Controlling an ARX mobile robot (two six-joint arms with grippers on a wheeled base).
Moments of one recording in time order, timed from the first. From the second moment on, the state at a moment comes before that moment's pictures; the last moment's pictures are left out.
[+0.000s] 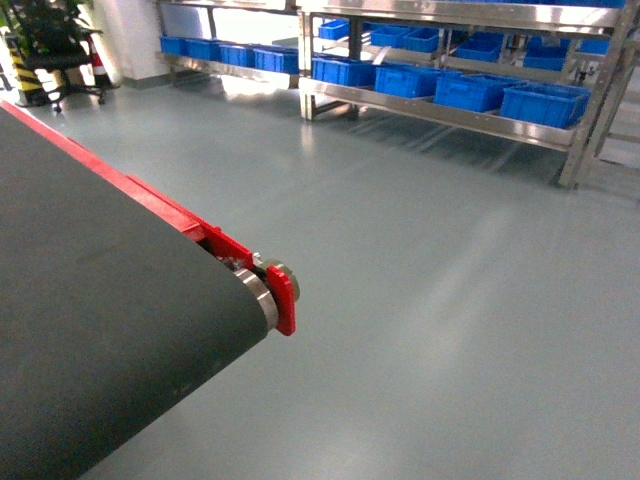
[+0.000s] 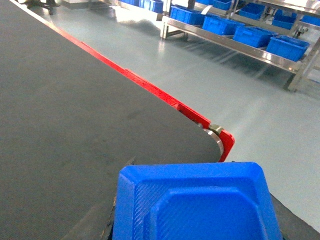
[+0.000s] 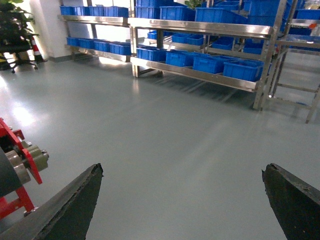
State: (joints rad) left arm -0.21 0.19 0.22 -0.22 -0.22 -0.15; right arm 0.00 0.01 0.01 0.00 0.00 0.00
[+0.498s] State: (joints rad) left arm -0.21 0.19 0.22 -0.22 -0.22 -0.15; right arm 0.00 0.01 0.01 -0.01 0.00 0.00
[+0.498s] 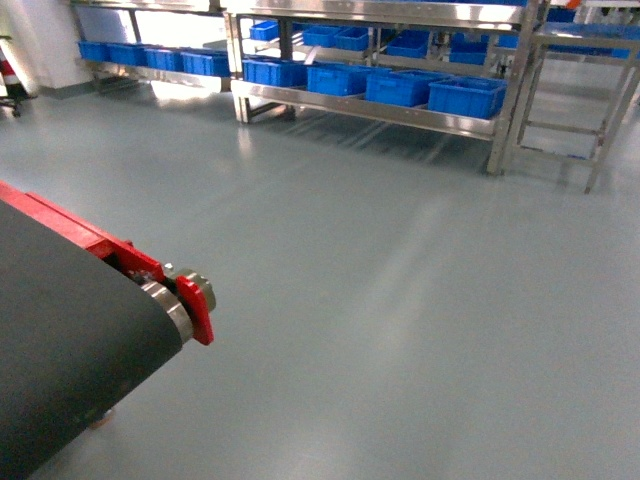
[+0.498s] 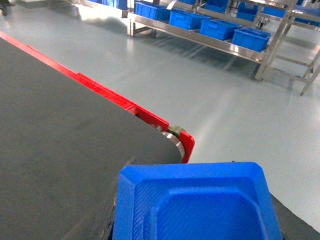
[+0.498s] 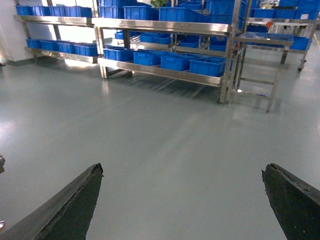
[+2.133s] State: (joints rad) left arm -0.21 0.19 0.22 -0.22 -0.22 -0.15; right arm 0.00 0.01 0.01 0.00 0.00 0.00
